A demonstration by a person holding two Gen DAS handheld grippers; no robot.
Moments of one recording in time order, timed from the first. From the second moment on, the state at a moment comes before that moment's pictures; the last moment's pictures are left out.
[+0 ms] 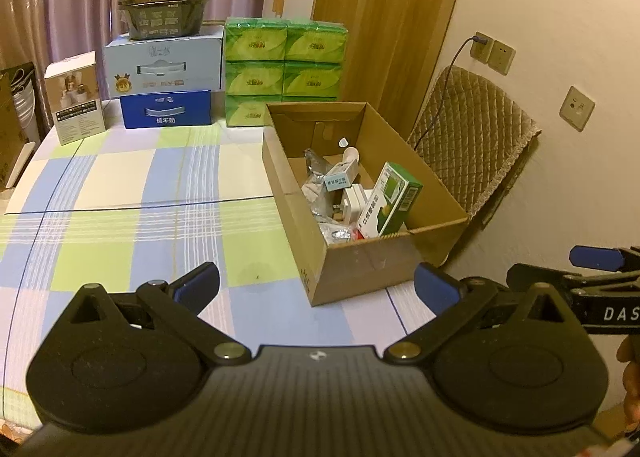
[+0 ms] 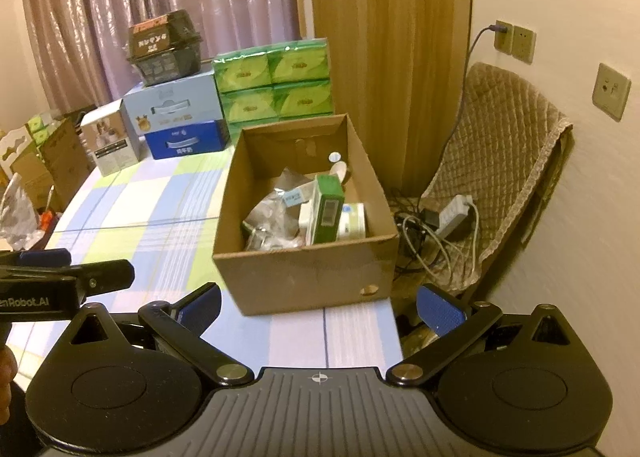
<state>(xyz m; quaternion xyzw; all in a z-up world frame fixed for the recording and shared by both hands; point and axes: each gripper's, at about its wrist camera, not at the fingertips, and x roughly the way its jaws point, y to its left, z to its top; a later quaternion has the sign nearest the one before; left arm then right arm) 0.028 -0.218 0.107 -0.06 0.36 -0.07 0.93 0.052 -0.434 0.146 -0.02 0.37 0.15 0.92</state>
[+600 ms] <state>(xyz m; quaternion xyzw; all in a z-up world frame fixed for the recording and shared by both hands) -0.009 -0.223 0.097 -0.04 0.38 -0.07 0.92 0.009 -0.429 0.145 0.00 0.36 0.15 0.92</state>
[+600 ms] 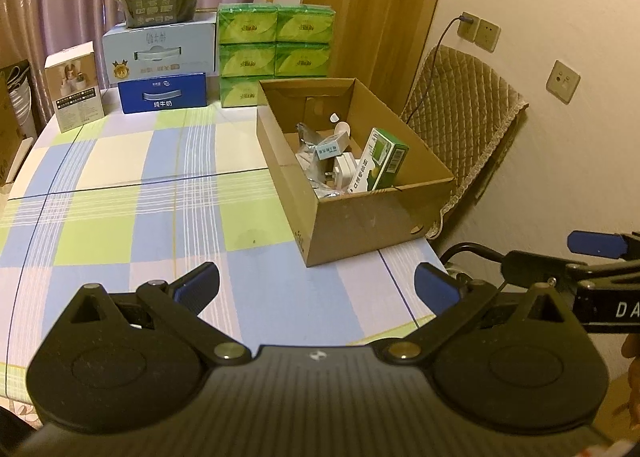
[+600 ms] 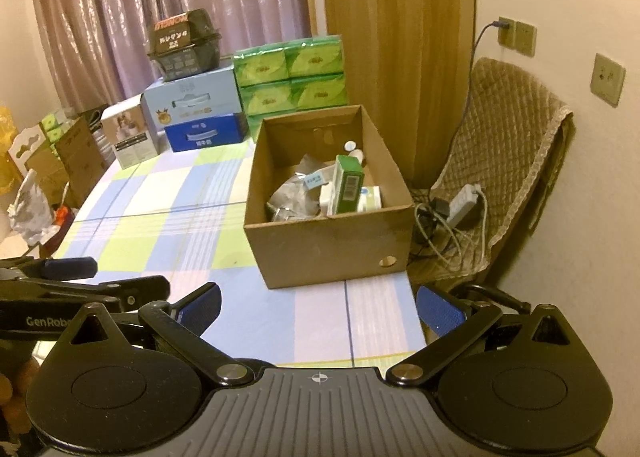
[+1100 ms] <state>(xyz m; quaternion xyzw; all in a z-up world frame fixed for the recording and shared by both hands) -0.005 -0.218 0.093 -0.05 0.38 -0.07 0.92 0.010 -0.428 0.140 0.01 0.37 0.15 0.92</state>
